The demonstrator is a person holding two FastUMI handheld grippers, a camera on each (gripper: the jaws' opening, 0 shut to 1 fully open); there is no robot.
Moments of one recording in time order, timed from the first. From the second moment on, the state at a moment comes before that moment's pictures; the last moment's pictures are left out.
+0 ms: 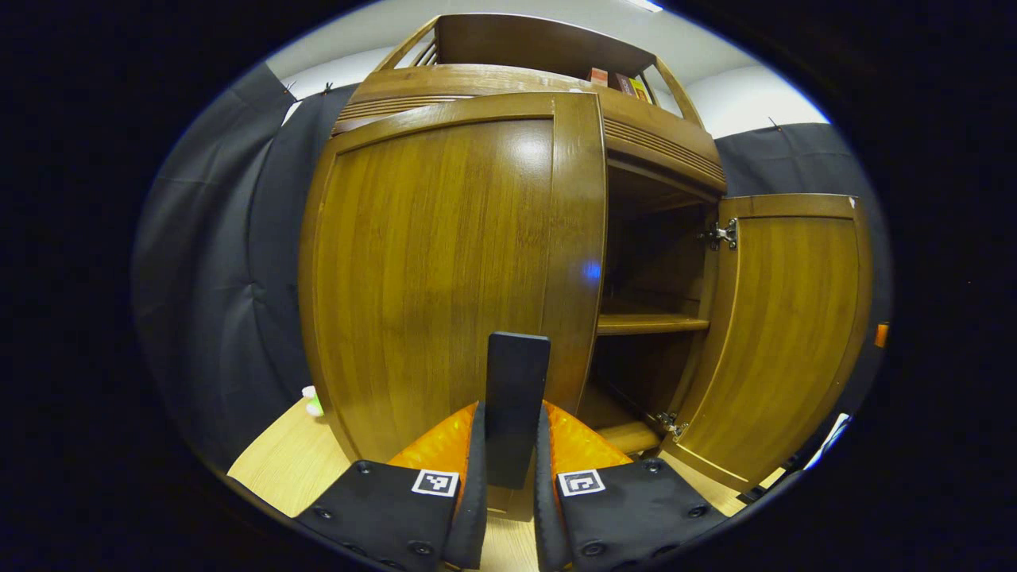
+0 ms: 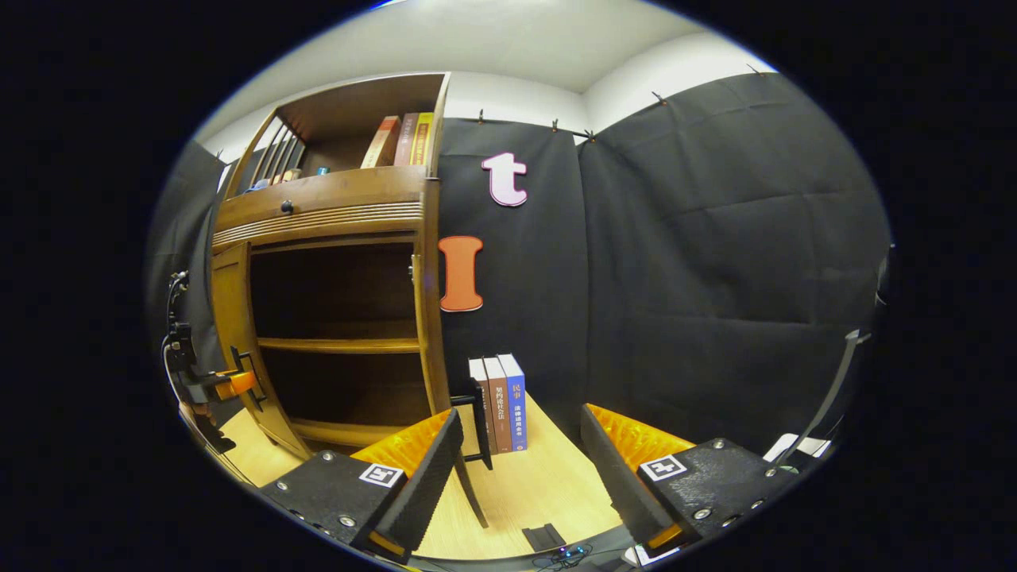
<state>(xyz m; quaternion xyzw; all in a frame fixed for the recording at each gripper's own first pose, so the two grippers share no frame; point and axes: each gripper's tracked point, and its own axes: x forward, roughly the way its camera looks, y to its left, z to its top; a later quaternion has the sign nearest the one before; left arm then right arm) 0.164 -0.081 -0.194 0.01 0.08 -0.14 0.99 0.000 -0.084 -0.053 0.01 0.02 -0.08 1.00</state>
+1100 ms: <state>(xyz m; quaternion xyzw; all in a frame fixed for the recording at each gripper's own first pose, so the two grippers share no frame) 0.079 0.023 -0.177 0.02 0.09 -0.19 0.98 0.015 0.063 -0.049 0.02 0.01 -0.05 1.00</state>
